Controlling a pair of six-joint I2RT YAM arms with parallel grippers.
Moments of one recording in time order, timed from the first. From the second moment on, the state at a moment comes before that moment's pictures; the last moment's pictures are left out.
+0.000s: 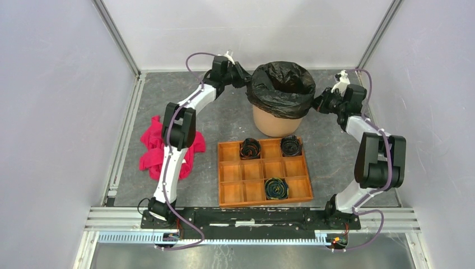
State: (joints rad) left arm -0.36 2.48 2.10 0.03 0.46 -0.89; right arm -0.16 1.68 0.97 0.26 -0.62 0.30
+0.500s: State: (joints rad) left arm -0.23 2.08 1.88 -0.16 0.39 -0.78; right arm -0.16 1.47 1.06 -0.06 -0.41 0.13
